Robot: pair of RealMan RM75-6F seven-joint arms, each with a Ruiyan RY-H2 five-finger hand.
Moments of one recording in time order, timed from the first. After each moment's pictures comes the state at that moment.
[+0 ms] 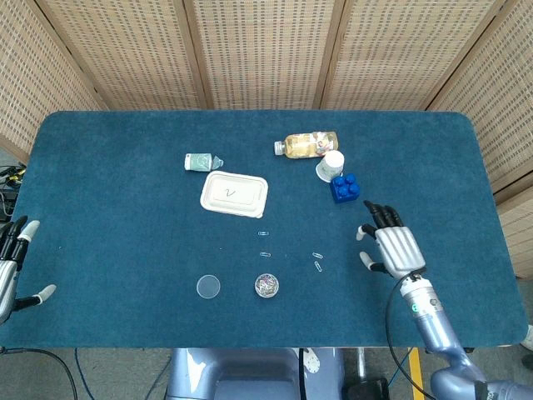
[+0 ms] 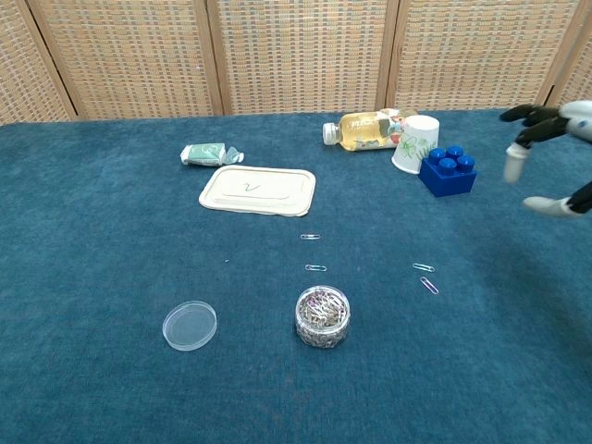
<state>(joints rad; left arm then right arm) -0.09 -0.98 -0.06 -1.86 1.45 1.48 0.20 0.47 -1.34 0.19 -1.67 -1.22 1.11 -0.30</state>
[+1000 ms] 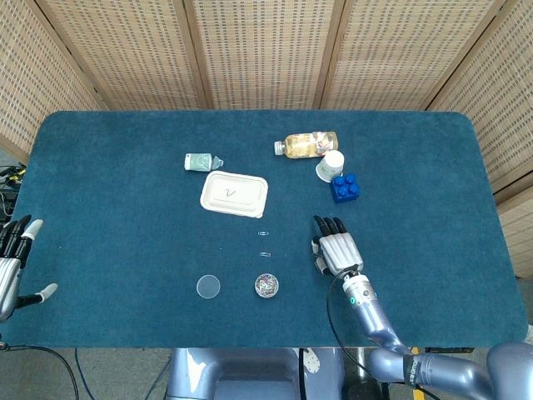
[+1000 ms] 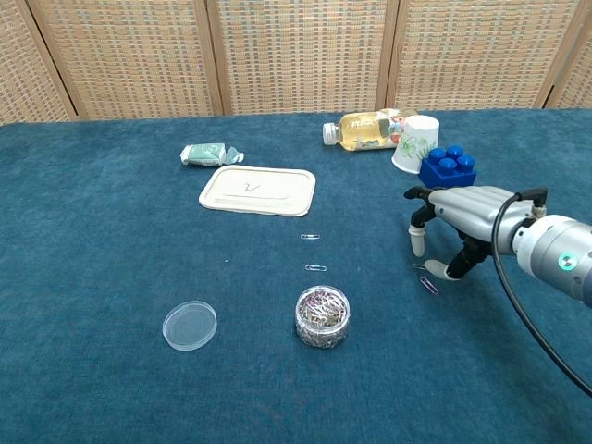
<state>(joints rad) -0.10 -0.98 -0.06 -1.85 1.43 1.46 0.20 0.65 -1.70 0.16 -1.41 -1.00 1.03 -0.57</state>
